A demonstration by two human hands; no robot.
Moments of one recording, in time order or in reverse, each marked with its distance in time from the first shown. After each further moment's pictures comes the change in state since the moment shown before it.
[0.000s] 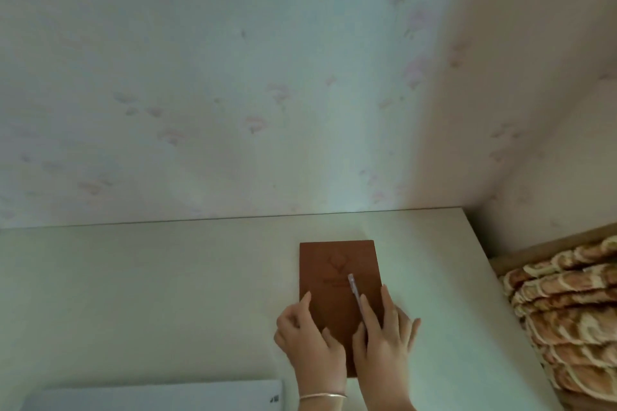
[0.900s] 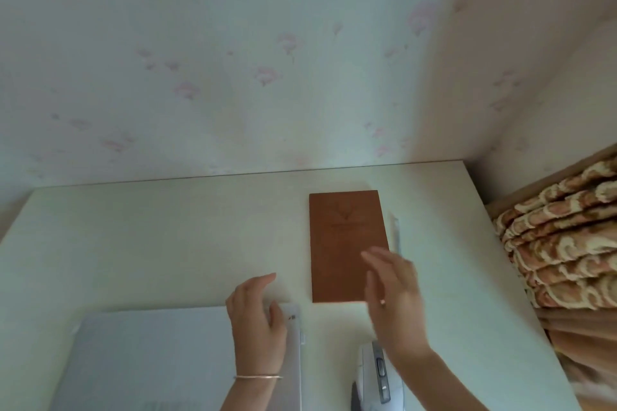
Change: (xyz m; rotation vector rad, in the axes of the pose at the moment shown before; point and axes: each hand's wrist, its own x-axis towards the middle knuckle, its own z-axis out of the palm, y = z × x) left_hand -0.004 -0.085 -0.095 0.049 0.072 0.390; right_hand -0.019 -0.012 -0.066 0.396 0.008 -0.153
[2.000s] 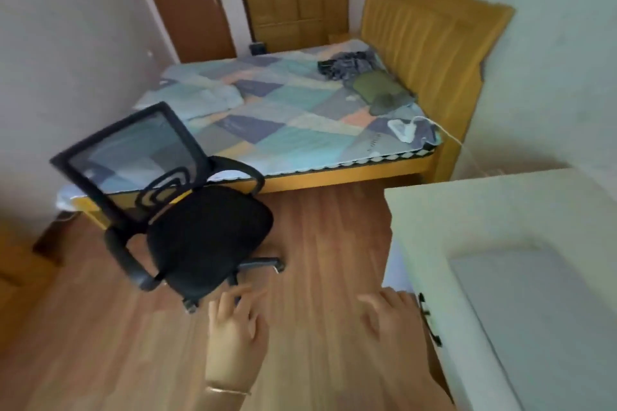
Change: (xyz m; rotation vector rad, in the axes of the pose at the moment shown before) left_hand -0.542 -0.015 -0.299 0.532 1.051 -0.830; right_hand -0.353 -0.301 -0.036 0.239 -1.011 -1.166
